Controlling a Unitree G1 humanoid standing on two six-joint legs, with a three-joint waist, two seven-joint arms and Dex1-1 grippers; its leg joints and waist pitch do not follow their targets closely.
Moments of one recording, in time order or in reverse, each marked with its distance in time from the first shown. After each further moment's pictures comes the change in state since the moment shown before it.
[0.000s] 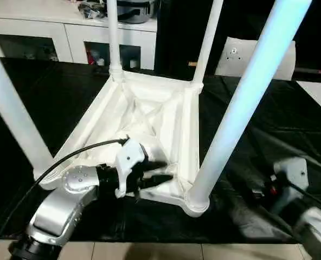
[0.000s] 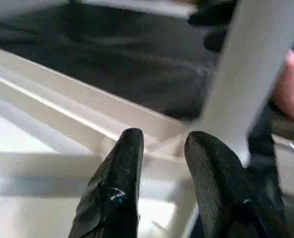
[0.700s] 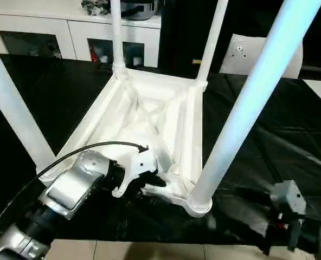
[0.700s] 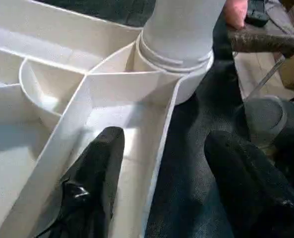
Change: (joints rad) left arm -0.253 0.093 -0.238 0.255 0.100 0.009 -0.262; right arm 0.122 -0.250 0.049 -0.070 0.077 0.008 0.339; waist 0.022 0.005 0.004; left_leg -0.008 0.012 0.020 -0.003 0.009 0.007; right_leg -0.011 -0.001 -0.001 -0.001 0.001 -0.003
